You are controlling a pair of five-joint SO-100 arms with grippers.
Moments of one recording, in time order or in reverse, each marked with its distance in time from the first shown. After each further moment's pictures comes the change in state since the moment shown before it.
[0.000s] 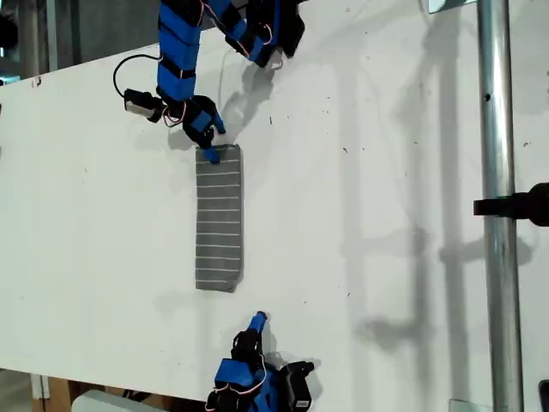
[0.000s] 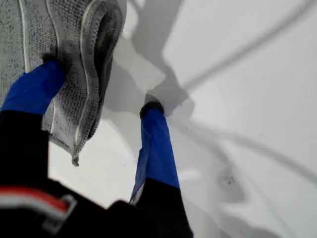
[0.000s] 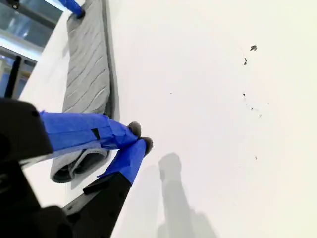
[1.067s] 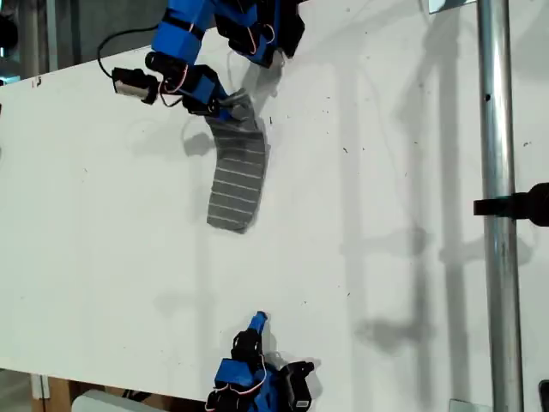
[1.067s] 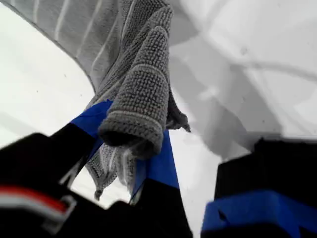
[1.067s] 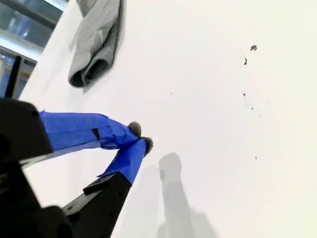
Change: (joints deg) arm 0 0.0 0.0 0.1 0.0 0.0; arm 1 -14.8 33.4 -6.9 44.6 6.9
